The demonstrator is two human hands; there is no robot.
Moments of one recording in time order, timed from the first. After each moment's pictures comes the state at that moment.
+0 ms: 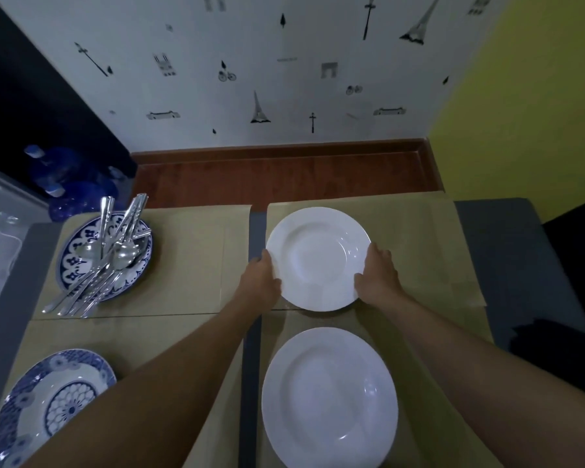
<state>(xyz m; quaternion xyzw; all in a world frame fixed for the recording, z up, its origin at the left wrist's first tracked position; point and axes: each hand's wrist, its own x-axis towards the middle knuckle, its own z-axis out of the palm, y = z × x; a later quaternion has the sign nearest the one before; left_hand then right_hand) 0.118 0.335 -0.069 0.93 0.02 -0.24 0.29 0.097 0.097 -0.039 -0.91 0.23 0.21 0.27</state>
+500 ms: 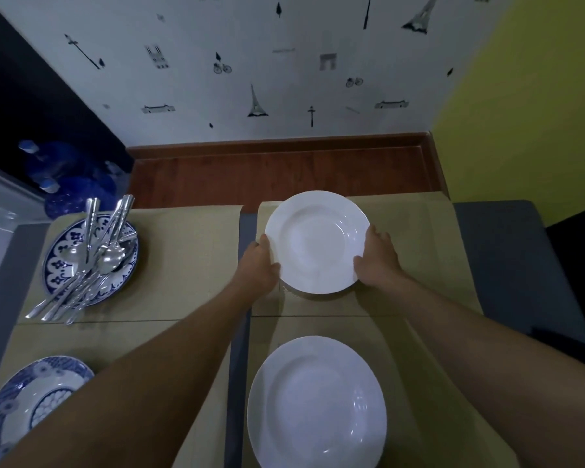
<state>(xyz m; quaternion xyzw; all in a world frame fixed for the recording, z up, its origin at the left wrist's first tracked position) 0.152 0.301 -0.042 0.94 0.02 -0.24 0.25 0.143 0.068 -0.041 -0.92 0.20 0.21 0.27</state>
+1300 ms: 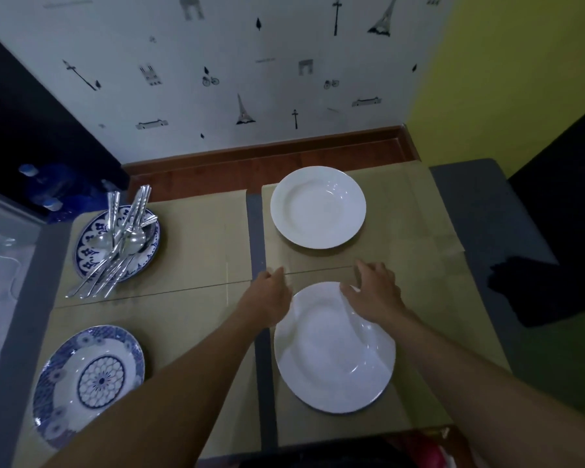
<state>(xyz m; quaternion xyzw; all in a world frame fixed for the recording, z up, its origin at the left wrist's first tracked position) 0.021 0.339 -0.028 0.93 -0.08 -0.31 0.19 -0.025 0.118 -0.030 -0.91 0.21 0.23 0.26</state>
